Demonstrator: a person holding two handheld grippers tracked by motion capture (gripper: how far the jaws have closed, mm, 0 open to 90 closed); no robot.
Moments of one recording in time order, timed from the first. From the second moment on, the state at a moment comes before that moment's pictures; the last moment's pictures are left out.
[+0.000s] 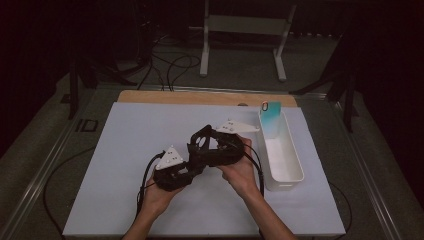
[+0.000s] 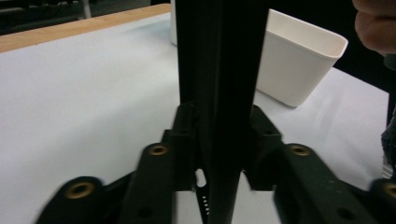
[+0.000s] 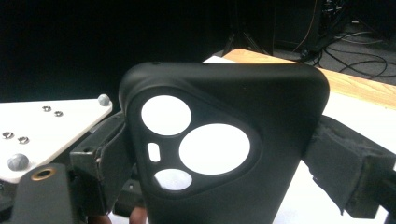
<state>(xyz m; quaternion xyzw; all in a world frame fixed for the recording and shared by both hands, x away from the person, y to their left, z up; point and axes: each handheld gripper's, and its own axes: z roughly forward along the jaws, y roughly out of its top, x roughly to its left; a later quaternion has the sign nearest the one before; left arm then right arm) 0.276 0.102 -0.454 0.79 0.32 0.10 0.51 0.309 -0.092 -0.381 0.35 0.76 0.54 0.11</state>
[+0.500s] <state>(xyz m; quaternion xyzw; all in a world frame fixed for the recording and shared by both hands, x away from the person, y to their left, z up) 0.273 0.113 -0.448 0.77 0.35 0.16 0.51 0.314 -0.098 -0.381 0.37 0.75 0.54 0.12</state>
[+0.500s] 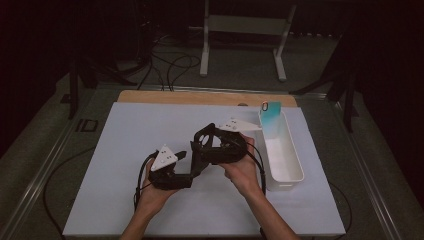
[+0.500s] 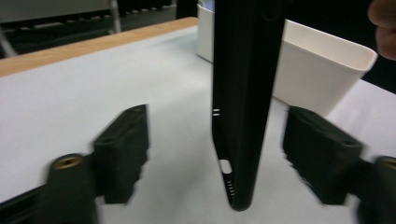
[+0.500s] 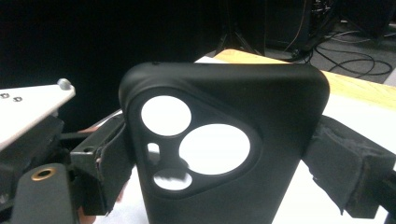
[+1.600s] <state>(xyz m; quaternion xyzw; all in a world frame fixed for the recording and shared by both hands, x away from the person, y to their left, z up) 0.254 0.201 -0.483 0.72 0.42 0.27 0.49 0.323 -0.117 -0.372 0.38 0.74 0.53 0.14</state>
